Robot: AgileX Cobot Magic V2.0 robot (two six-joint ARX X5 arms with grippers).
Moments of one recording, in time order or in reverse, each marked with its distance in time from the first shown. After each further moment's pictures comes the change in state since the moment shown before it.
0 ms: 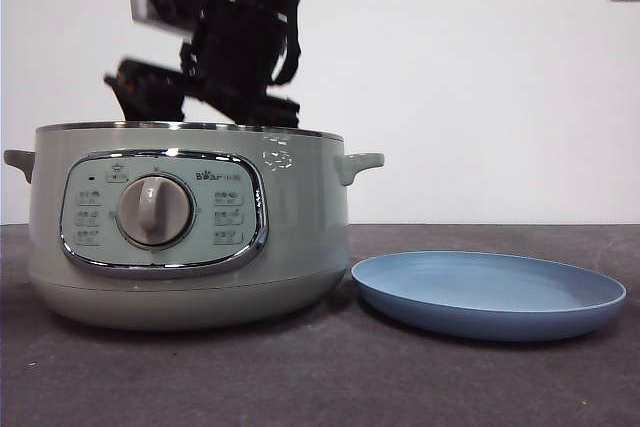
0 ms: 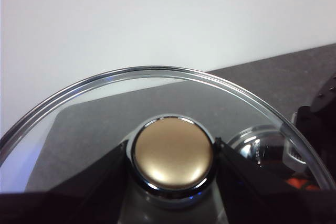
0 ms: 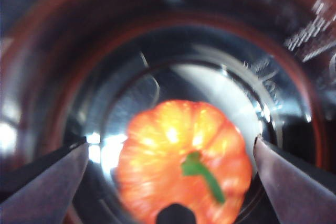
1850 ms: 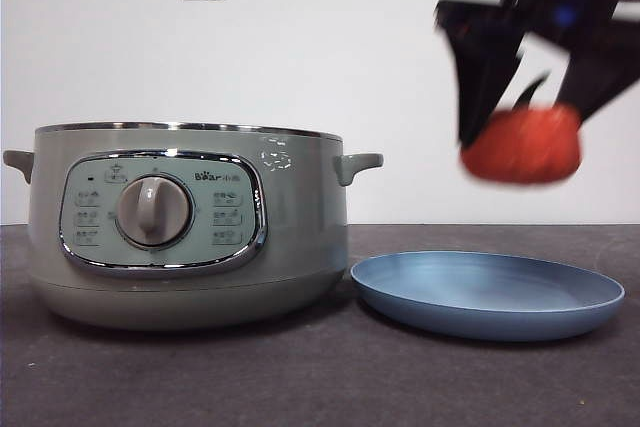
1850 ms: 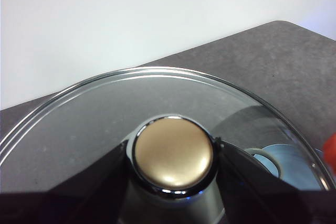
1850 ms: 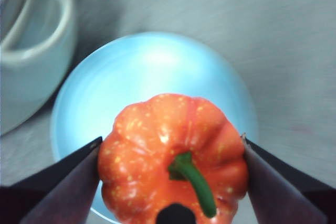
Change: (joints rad) left arm -0.001 0.268 0.000 0.230 0.423 -0.020; right arm -0.264 -0.819 -0.879 0.147 0.233 0.296
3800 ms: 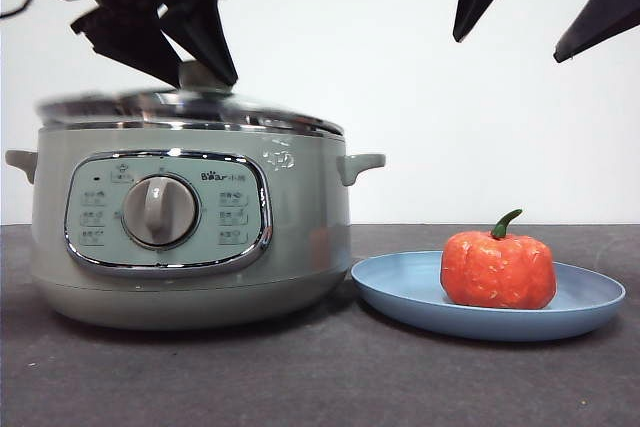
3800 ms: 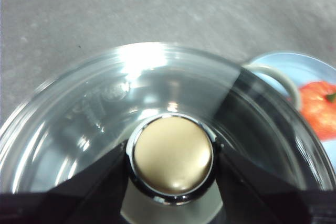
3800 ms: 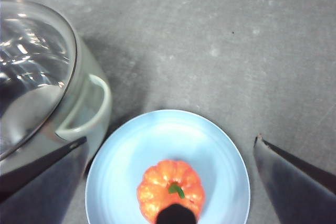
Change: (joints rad) left arm -0.052 0.433 0.003 0.028 0.073 -0.009; right arm -0.076 -0.204 -0.023 0.134 -0.077 -0.022
